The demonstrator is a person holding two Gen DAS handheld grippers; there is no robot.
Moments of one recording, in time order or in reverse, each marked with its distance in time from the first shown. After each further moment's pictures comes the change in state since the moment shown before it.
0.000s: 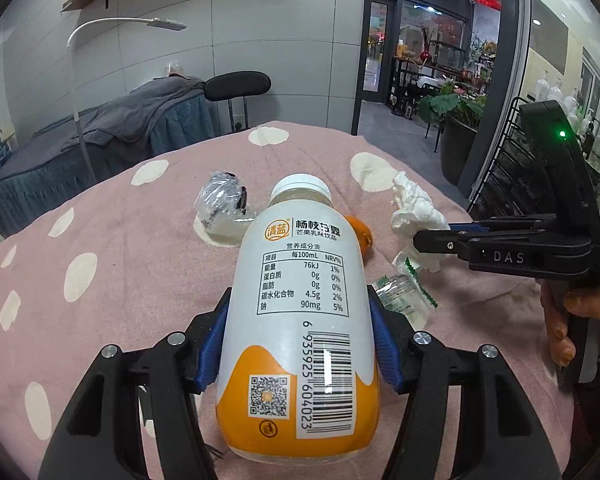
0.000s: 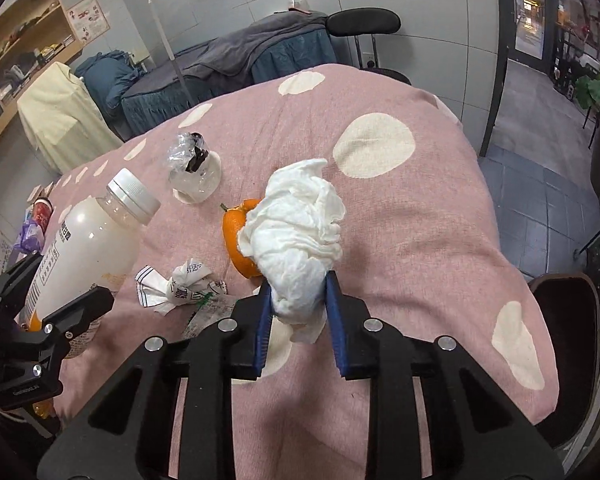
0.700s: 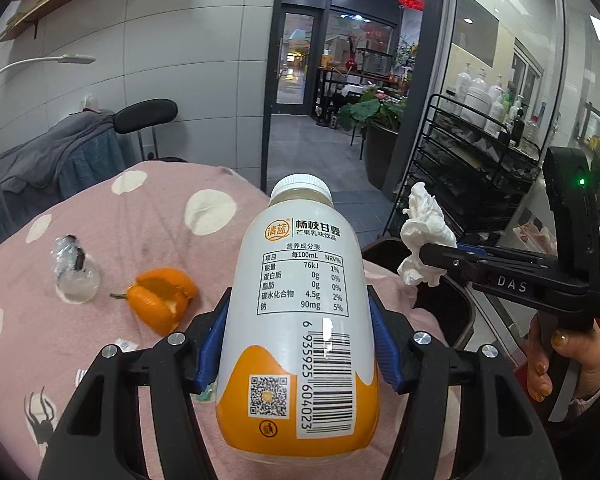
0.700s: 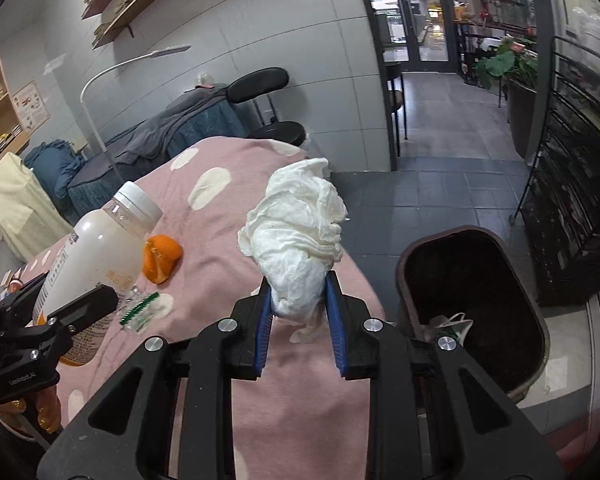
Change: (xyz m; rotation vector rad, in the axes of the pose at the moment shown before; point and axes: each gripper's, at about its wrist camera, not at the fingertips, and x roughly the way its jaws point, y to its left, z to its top) left arm 0.014 -0.129 0.026 0.123 -0.058 -0.252; right arm -0.124 -0.114 -0.079 0.247 -0.236 -0.200
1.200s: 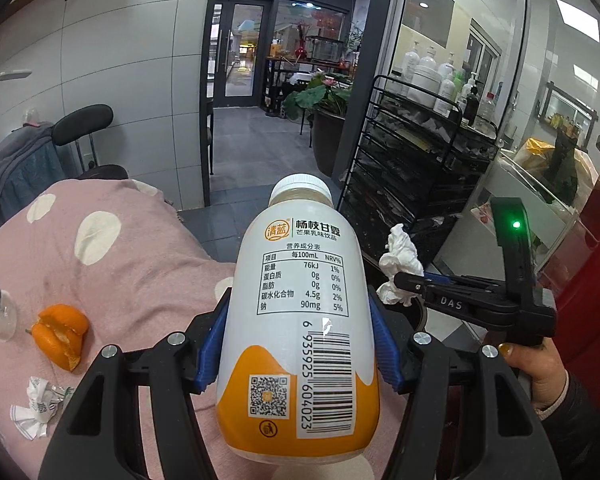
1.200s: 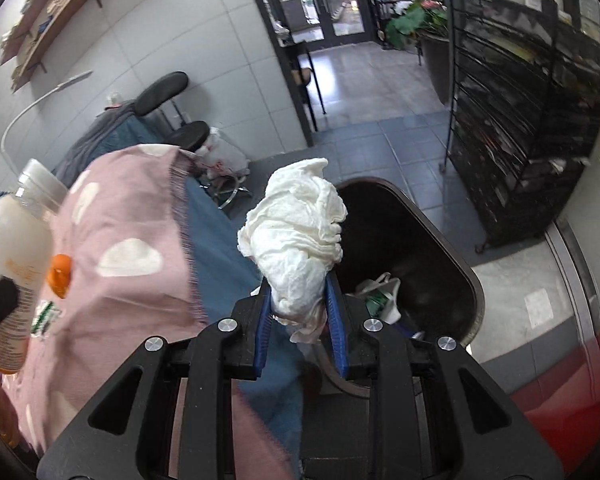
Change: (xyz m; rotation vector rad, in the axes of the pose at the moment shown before) left arm 0.046 -0.072 0.016 0.074 0.044 -0.153; right arm 0.015 -0.125 -0.029 0.217 0.055 -0.193
